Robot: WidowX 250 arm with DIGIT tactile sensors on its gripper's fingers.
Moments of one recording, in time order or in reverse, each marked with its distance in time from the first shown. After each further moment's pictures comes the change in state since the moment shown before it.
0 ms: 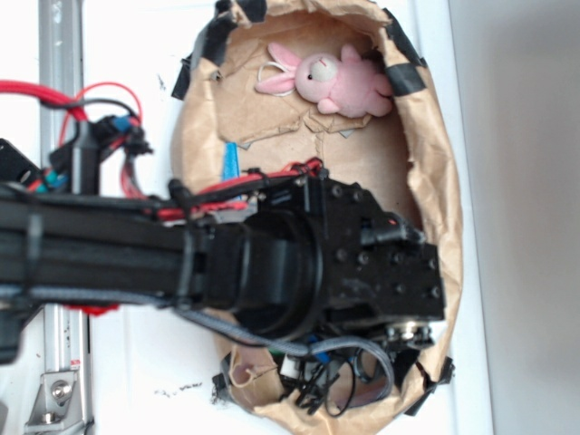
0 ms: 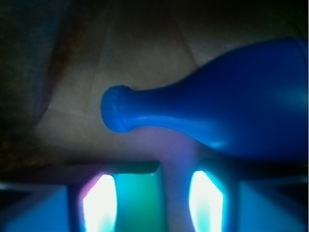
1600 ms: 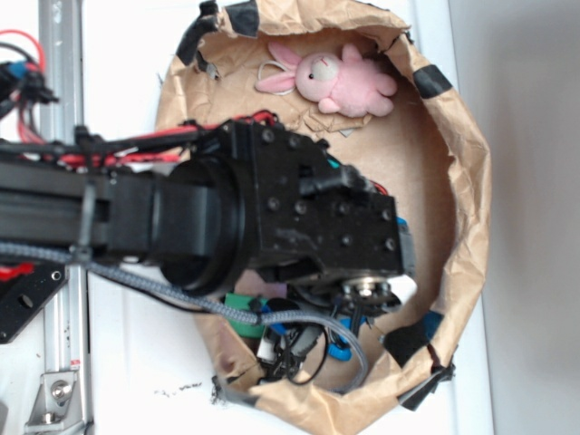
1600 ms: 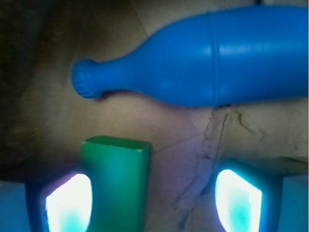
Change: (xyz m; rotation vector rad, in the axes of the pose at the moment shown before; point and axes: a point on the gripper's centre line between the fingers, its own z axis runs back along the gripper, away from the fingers) arm -0.015 0.012 0.005 -0.014 -0.060 0.044
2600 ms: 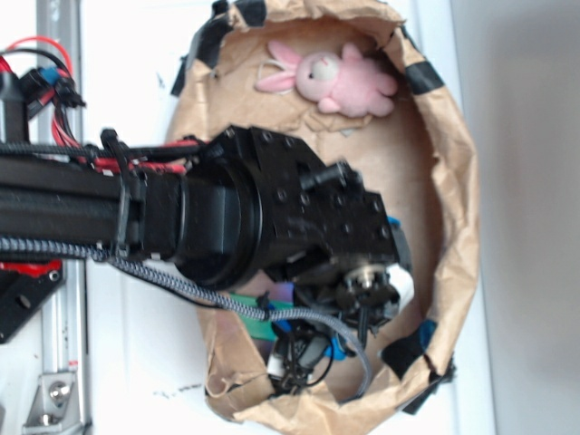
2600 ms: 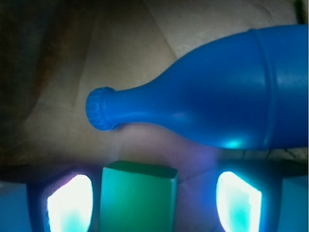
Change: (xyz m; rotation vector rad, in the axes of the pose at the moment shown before) arm 0.011 -0.018 -0.017 -0.085 -0.043 -0.014
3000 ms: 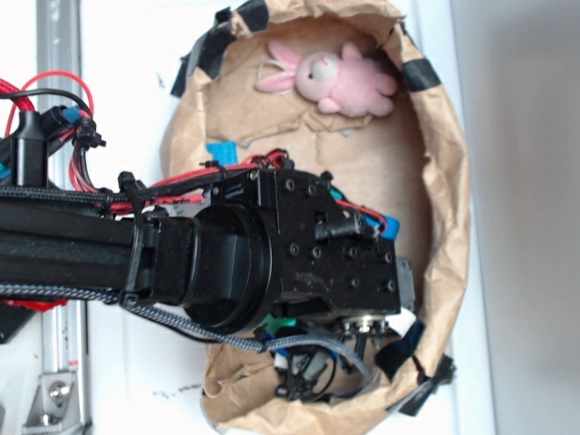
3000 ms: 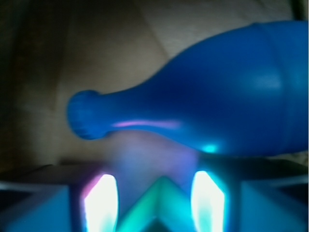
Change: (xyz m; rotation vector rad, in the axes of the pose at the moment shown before) arm -0.003 -0.002 -0.002 0.081 0.031 0.043
